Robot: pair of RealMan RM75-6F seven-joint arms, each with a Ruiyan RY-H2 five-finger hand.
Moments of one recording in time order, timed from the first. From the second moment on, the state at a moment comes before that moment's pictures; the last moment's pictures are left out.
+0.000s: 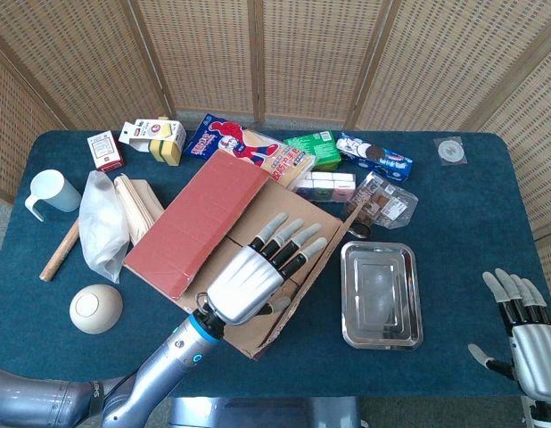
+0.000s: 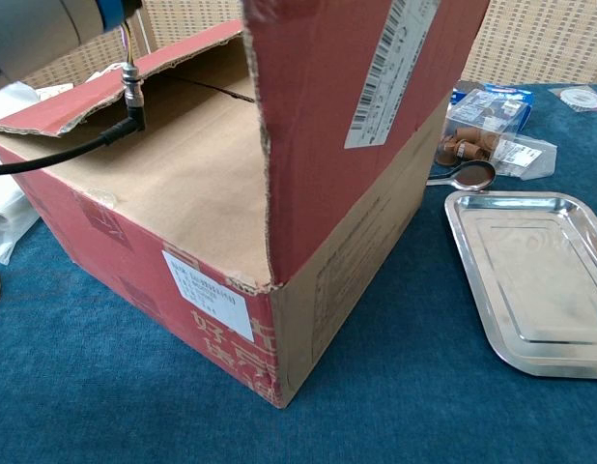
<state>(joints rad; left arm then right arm) -0.77 -1.61 -0.34 -2.04 1.35 1.12 0.83 -0.05 -1.00 0.00 -1.81 -1.69 1.64 -0.02</state>
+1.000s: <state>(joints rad) -0.94 -1.70 -0.39 -1.96 1.24 1.15 0.83 -0.05 -1.00 0.00 -1.82 -1.70 1.64 -0.01</state>
